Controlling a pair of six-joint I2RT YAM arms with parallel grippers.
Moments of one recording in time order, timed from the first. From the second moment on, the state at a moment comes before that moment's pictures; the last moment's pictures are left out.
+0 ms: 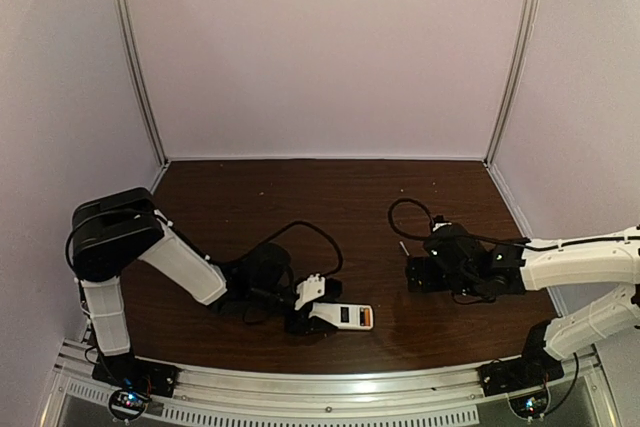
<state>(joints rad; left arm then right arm) -1.01 1.94 0.71 0.62 0.49 0.35 0.91 1.22 0.59 -0.31 0.45 0.74</state>
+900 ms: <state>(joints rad) -1.02 1.79 0.53 0.72 0.42 0.27 0.85 1.43 0.64 -0.22 0.34 0.67</state>
